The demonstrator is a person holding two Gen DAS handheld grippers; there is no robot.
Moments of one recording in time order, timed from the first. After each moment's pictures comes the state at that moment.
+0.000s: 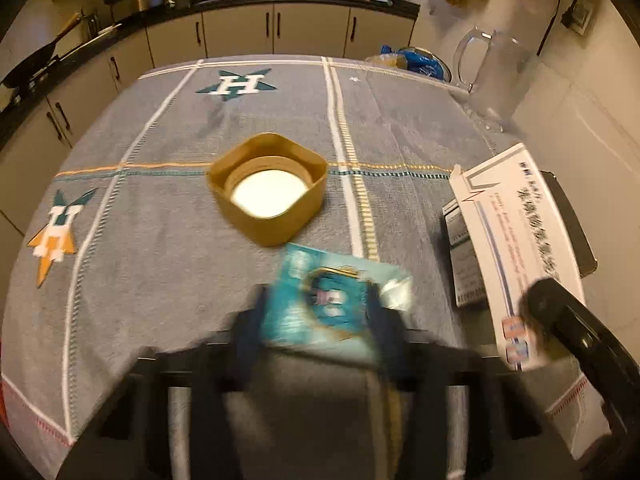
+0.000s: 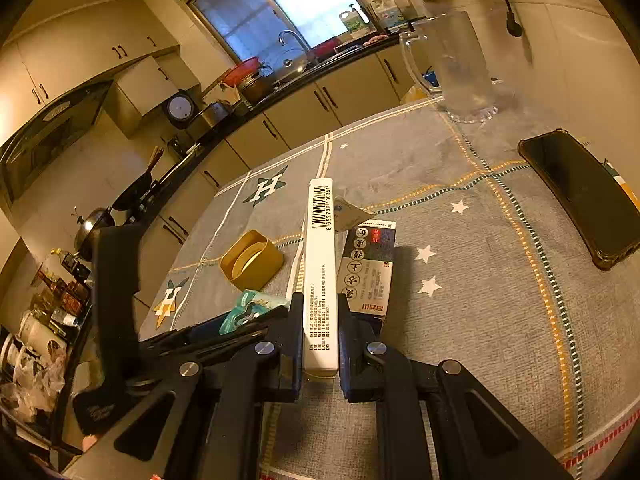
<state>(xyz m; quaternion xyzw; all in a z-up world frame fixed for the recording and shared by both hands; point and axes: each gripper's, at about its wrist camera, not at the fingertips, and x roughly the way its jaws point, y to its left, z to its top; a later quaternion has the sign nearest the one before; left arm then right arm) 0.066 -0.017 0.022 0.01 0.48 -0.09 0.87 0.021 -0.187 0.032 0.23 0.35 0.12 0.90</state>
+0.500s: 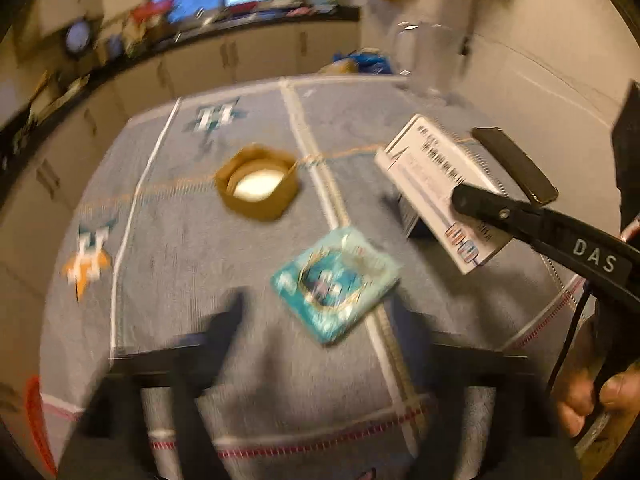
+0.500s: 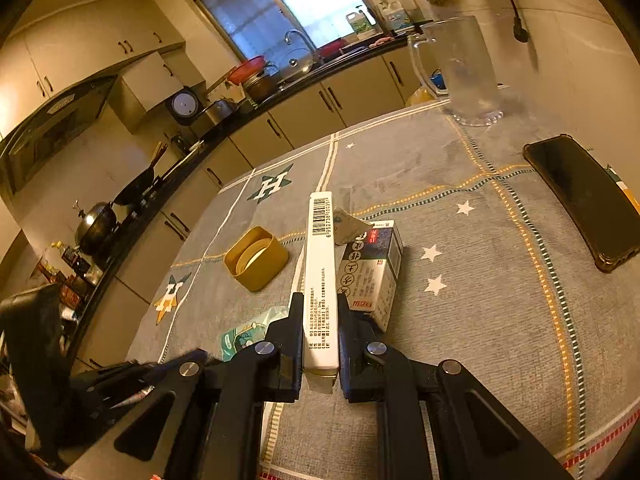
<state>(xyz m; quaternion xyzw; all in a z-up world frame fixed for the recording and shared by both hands) 0.005 -0.014 0.054 0.11 0.42 -0.17 0.88 0.022 -0.184 0.033 0.23 0.34 0.12 0.90</state>
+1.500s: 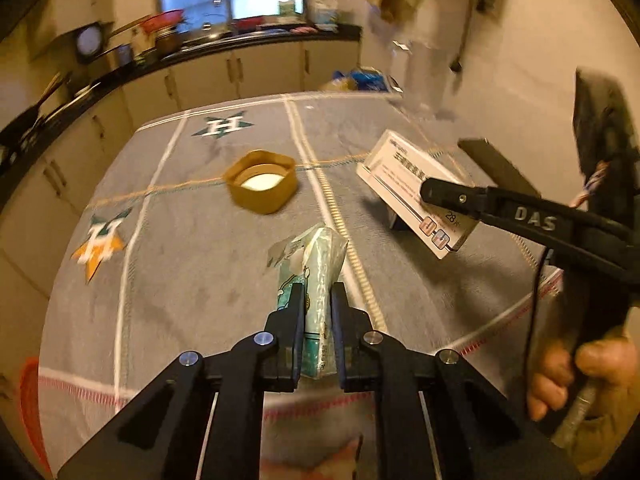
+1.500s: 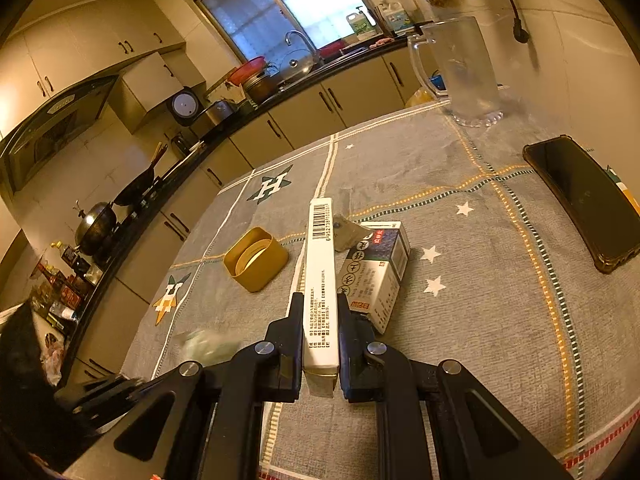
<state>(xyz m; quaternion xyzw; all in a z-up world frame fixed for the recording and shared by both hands) -0.041 0.010 0.066 0.06 0.41 -0.15 0.90 0.021 -0.177 0.033 0.22 0.34 0.12 0.91</state>
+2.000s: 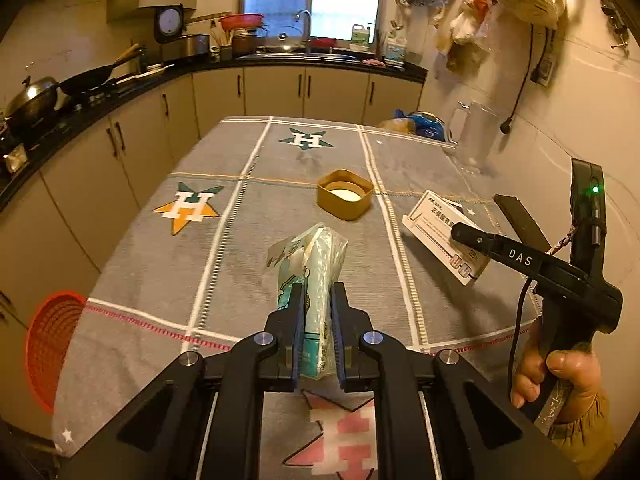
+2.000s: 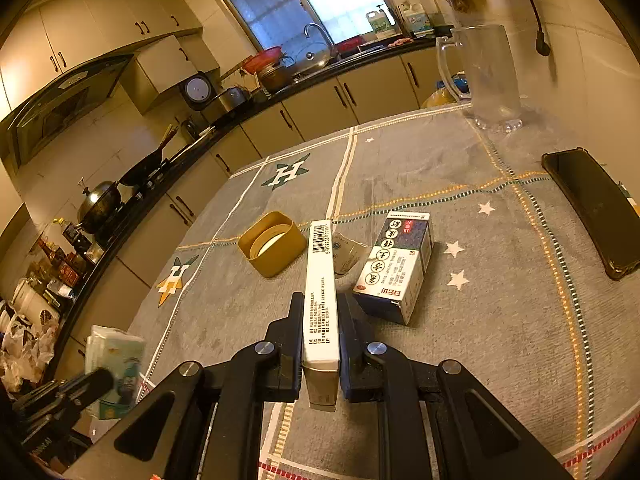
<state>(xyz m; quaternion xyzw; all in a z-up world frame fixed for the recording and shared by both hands) -0.086 0.069 0.102 -0.01 0.38 -0.06 0.92 0.024 -0.162 0.032 0.19 0.35 0.14 0.91</state>
